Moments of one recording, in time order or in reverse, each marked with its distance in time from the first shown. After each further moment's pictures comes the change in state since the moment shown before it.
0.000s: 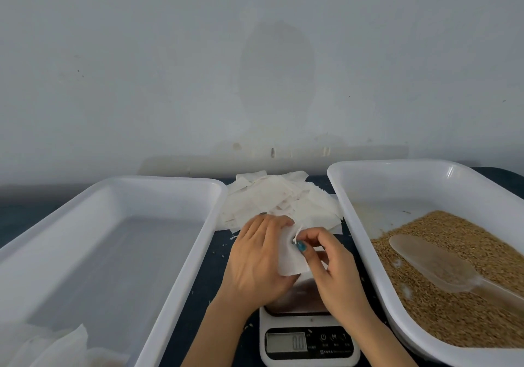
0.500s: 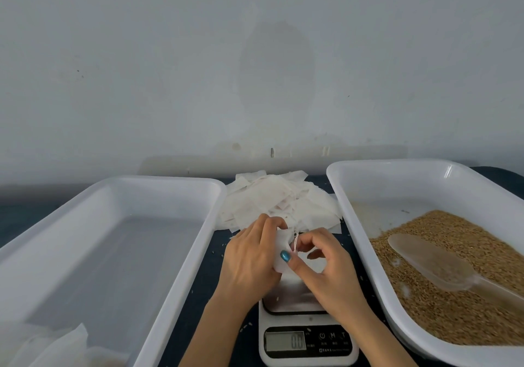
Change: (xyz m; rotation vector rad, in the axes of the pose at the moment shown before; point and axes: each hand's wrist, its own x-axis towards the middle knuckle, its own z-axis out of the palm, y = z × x) left_hand 0.001 -0.002 -0.004 0.093 -0.083 -0.085; right_hand -0.001 -0.001 0.000 -0.053 -0.028 0.026
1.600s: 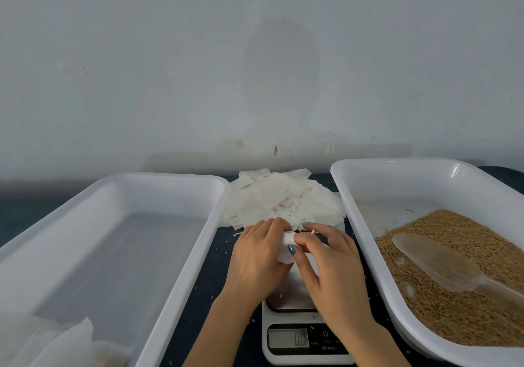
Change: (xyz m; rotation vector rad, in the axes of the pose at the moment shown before) left_hand -0.002 0.000 0.011 -0.090 0.040 -0.052; right_hand -0.008 -0.005 0.005 -0.538 0.238 -0.290
